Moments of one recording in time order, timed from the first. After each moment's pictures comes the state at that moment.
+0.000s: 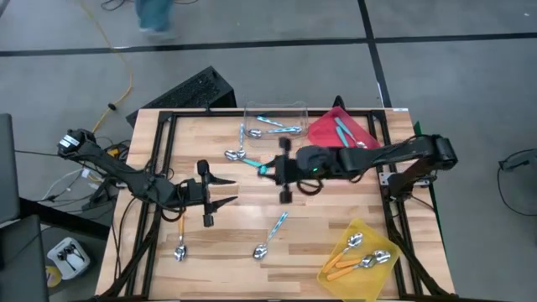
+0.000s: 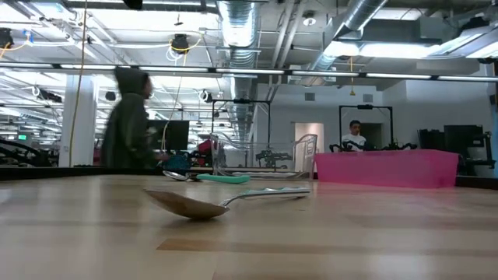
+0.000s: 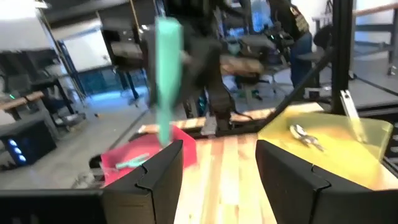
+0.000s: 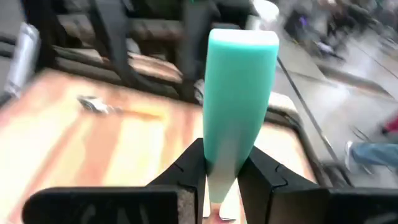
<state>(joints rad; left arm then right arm) -0.47 1.00 0.58 0.39 -0.64 0.16 0.12 1.55 1.35 -0.14 0.22 -0.23</state>
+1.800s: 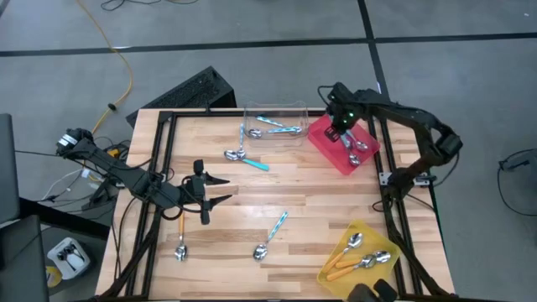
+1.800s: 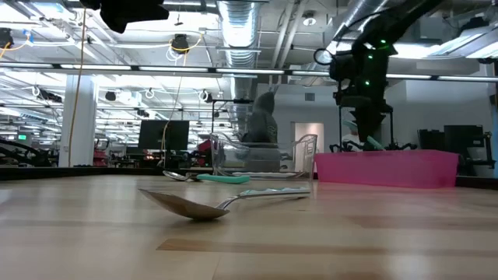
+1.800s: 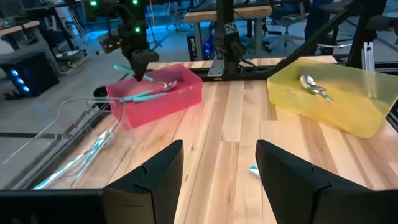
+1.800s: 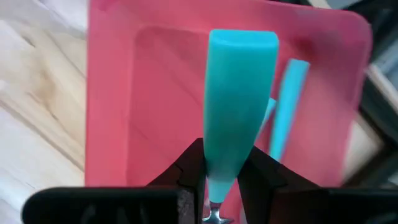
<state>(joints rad) -0.48 0.93 0.62 -0.02 -0.70 -0.12 -0.83 1.52 1.12 -0.89 0.05 -0.04</state>
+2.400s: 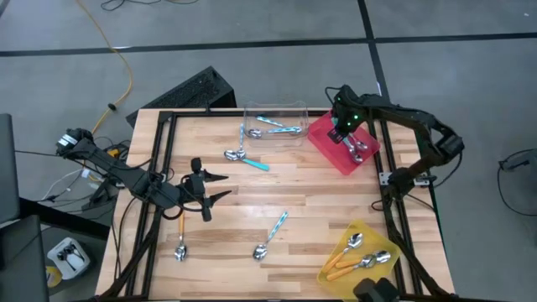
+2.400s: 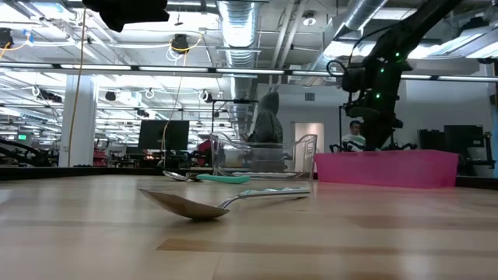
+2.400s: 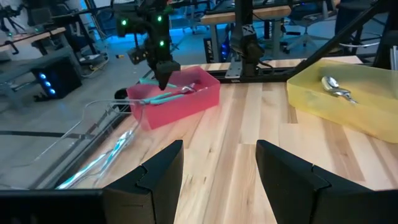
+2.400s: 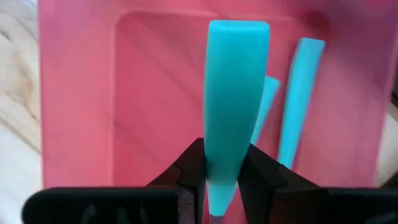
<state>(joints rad) -0.48 0.93 0.62 -0.02 -0.77 -0.10 -0.92 1.51 0.99 -0.75 -0.03 -0.08</state>
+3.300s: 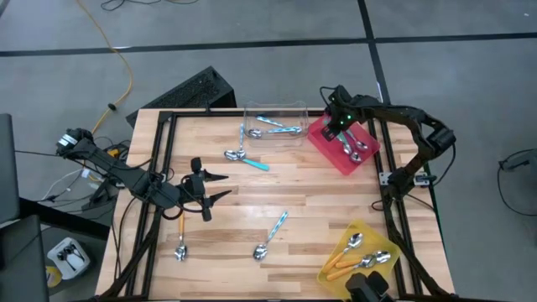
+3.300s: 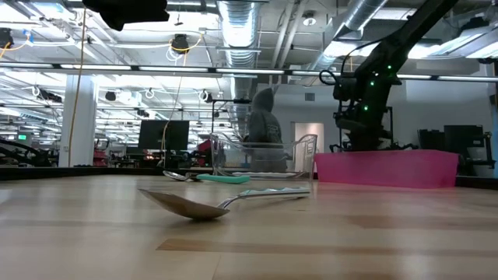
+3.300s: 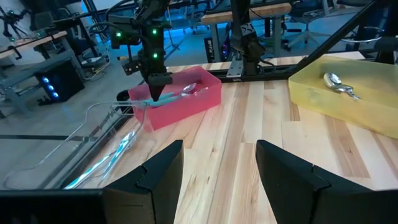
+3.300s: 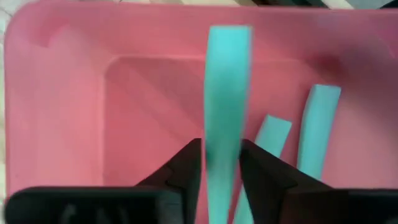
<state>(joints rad) -0.48 0.93 0.62 -0.02 -0.77 -0.07 -0.91 1.61 0.99 -0.58 -0.03 -0.03</state>
